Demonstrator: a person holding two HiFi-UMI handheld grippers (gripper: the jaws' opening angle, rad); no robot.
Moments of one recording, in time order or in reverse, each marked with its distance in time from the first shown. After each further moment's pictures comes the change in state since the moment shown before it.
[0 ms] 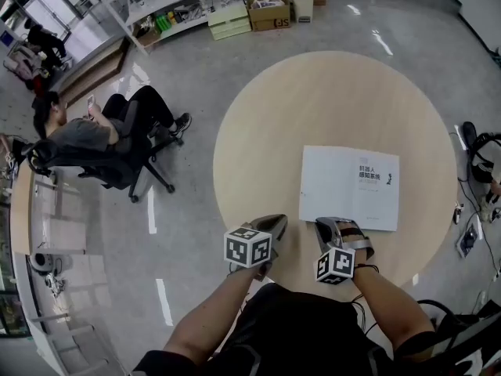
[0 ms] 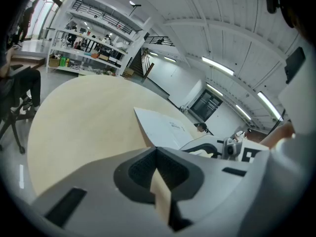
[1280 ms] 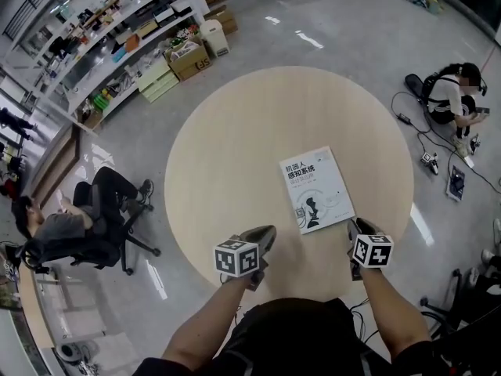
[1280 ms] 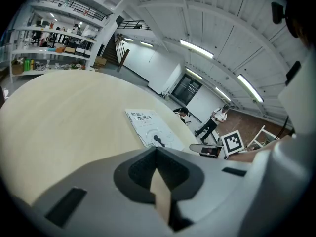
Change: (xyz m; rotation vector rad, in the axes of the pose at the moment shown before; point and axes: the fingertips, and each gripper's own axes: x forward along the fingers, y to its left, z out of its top) left arm 0.091 -0.111 -0.001 0.203 0.155 -0.180; right arm -0.130 -0.016 -0.279 1.588 0.033 -0.408
